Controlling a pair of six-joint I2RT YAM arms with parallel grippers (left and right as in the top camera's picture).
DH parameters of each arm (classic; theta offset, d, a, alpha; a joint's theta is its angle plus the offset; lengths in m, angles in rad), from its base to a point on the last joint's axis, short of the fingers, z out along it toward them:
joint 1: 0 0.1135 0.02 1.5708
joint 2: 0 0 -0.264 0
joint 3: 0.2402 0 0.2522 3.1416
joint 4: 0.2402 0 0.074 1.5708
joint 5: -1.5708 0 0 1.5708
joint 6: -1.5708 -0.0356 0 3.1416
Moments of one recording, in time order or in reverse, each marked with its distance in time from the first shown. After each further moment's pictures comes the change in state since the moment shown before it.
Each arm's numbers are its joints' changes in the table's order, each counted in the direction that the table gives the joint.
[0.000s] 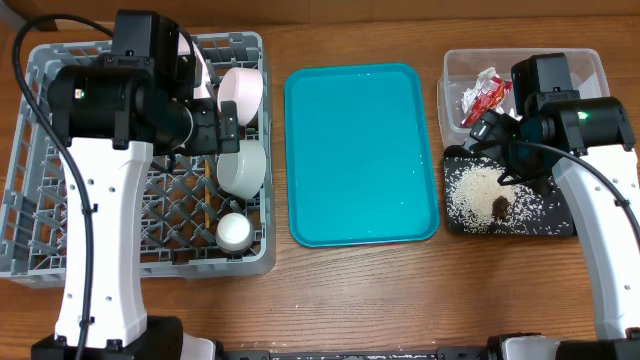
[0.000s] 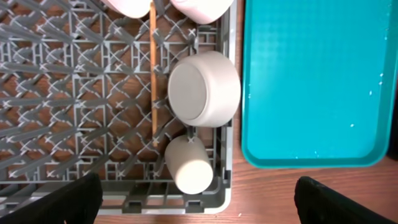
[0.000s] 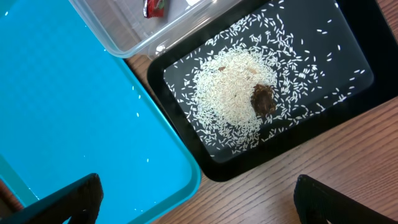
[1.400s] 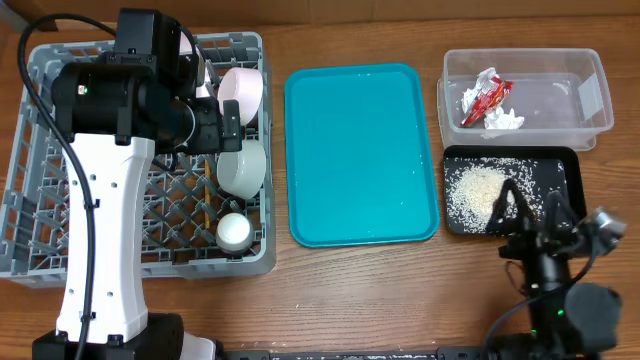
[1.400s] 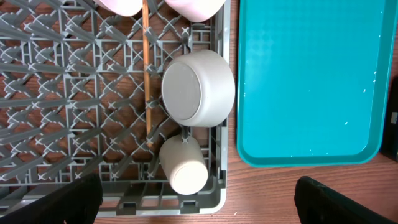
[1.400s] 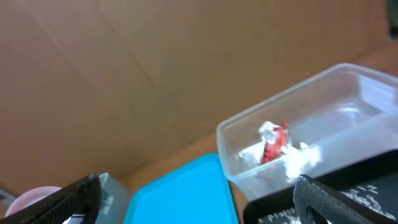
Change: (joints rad) left arm 0.000 -0.010 0.000 -0.003 -0.019 0.000; right arm 0.000 1.322 -1.136 -1.087 0.003 0.127
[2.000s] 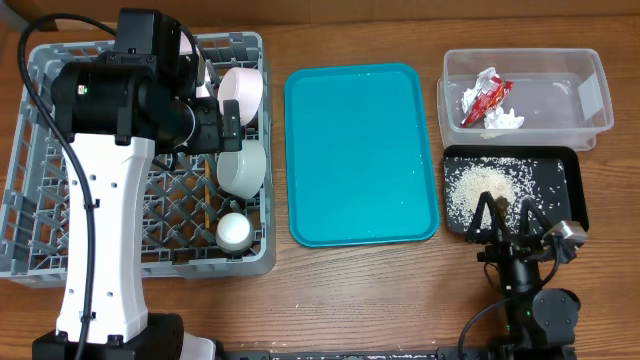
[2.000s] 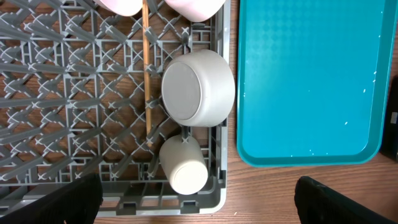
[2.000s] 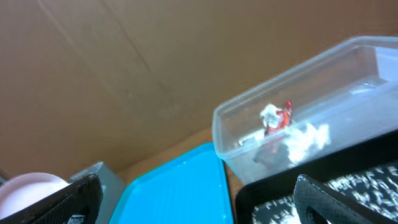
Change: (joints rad) left arm 0.000 0.000 0.000 0.000 0.000 0.000; right arm 0.000 0.170 -0.351 -0.227 0.023 0.000
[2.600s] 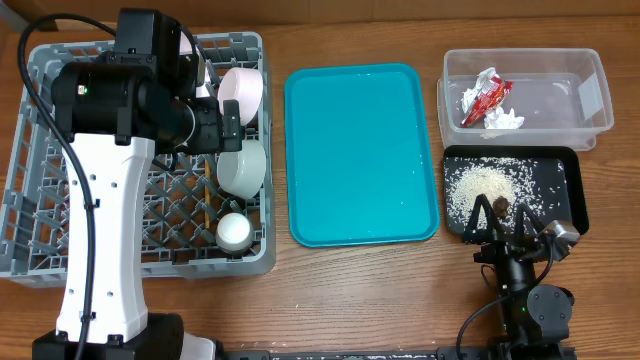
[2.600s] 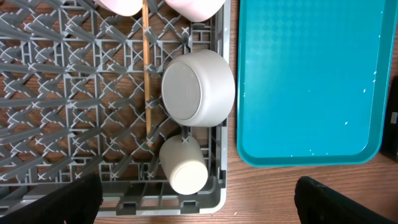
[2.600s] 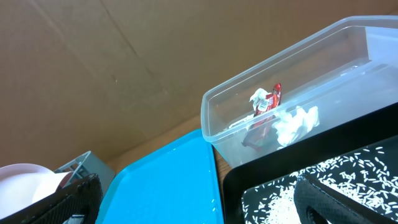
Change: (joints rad) left arm 0.000 0.000 0.000 0.000 0.000 0.000; right arm 0.000 0.001 -0.027 0.019 -0.003 0.000
